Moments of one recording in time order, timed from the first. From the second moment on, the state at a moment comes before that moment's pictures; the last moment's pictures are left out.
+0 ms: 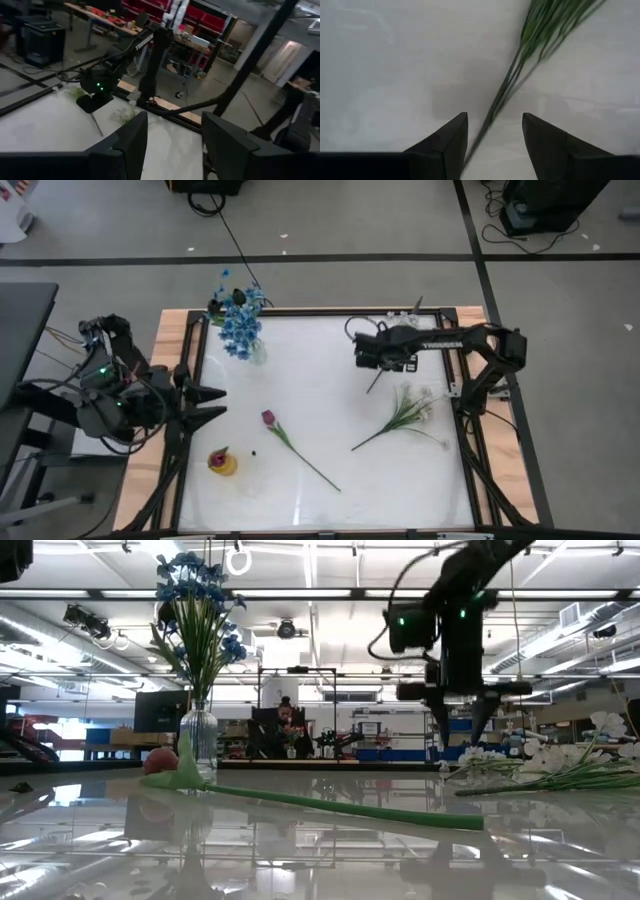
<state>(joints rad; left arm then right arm) -0.98 0.97 1.30 -0.58 -1.16 -0.67 -0.33 1.66 1.08 -0.93 0.22 1.41</state>
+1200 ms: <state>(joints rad) -0.79 0.97 1.30 -0.80 -1.15 -0.84 -0.32 1.61 0.91 -0.48 0.14 1.22</state>
